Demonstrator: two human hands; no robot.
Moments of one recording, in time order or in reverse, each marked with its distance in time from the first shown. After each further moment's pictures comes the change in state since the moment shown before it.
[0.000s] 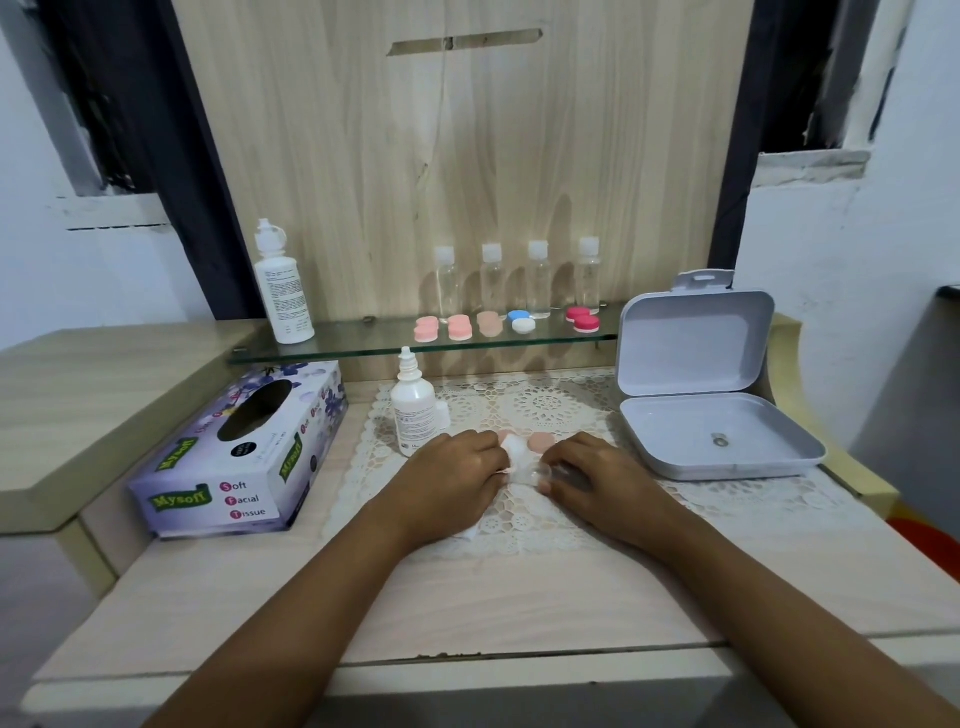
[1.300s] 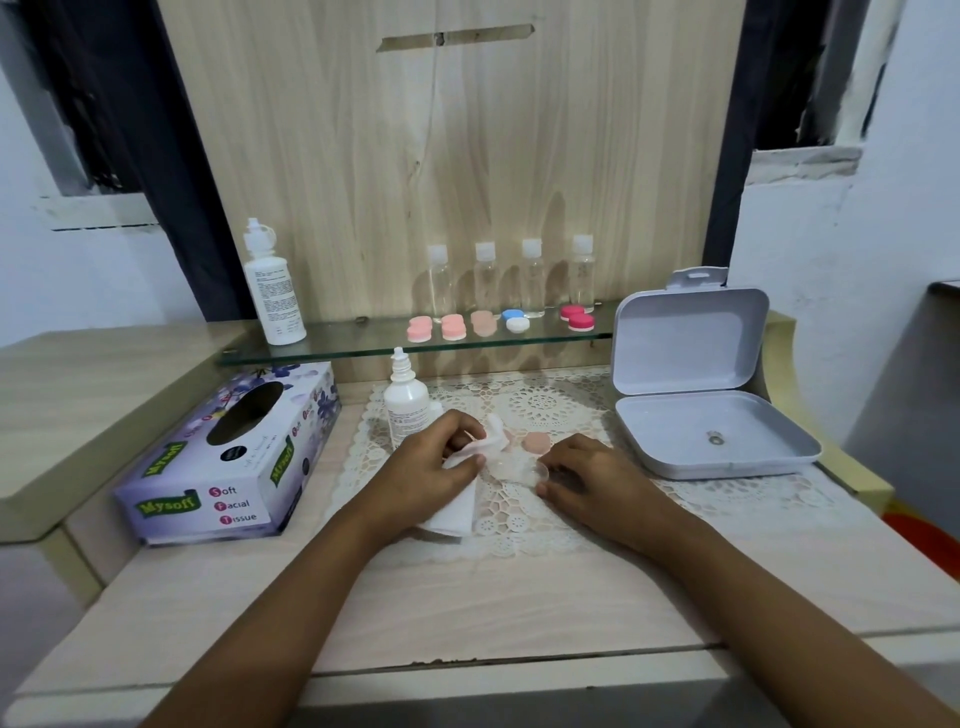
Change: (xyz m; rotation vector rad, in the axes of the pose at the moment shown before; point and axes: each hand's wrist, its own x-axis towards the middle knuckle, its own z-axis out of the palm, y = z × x) left_hand -0.008 -0.003 -0.009 -0.746 0.085 -0.506; right_hand 0.000 -0.004 -0.003 -0.049 -0.058 0.025
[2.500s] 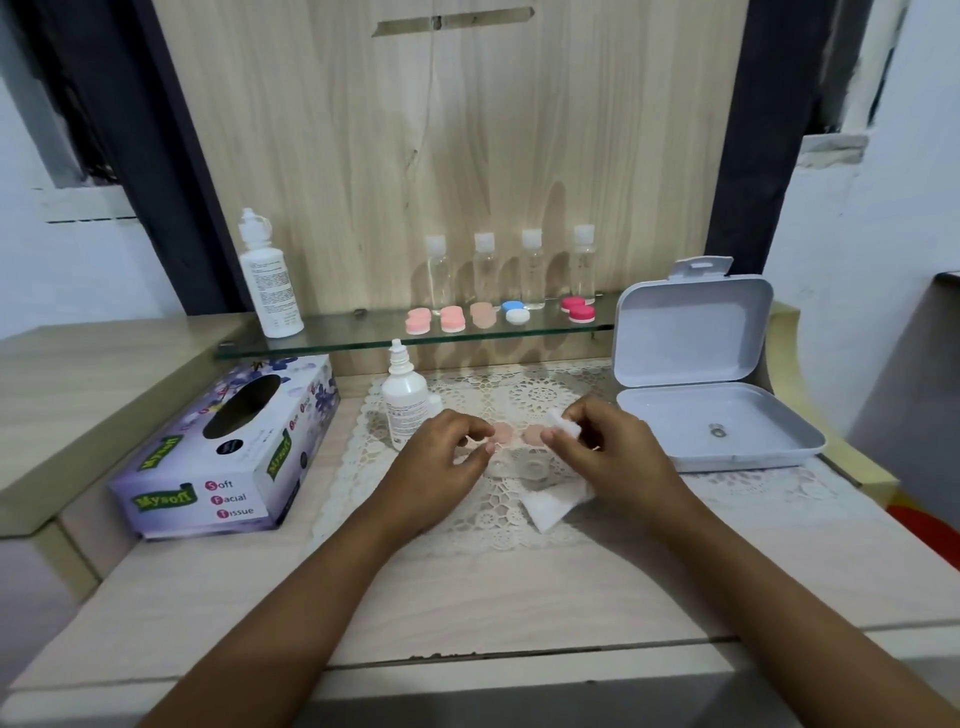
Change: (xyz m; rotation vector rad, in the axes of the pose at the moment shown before) left_hand 0.004 -0.003 0.014 0.246 0.088 0.111; right_hand 0.001 -0.018 -0.016 0.382 0.225 0.166
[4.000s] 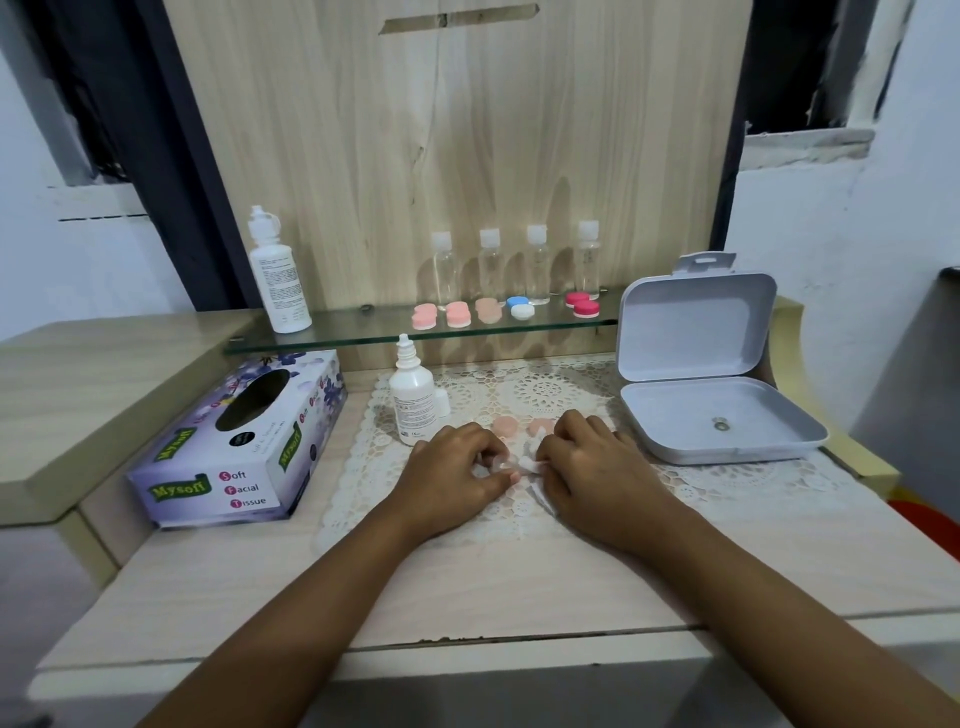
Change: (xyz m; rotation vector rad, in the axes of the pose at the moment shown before) left_hand -0.003 -0.006 0.010 0.145 -0.102 0.009; right_hand -0.013 0.007 0.019 -0.764 -0.123 -0.239
